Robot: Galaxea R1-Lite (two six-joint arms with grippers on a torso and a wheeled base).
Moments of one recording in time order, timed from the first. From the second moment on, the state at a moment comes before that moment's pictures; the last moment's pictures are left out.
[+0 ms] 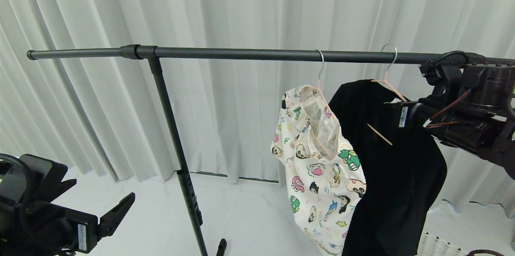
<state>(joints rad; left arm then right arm) -0.19 1.05 -0.21 -0.50 0.14 0.23 0.35 1.64 -0.89 -0.57 -0.19 0.08</state>
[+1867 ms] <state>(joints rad) -0.18 1.01 -0.25 -0.51 0.33 0.24 0.29 1.31 -0.93 -0.19 -0.18 -0.28</state>
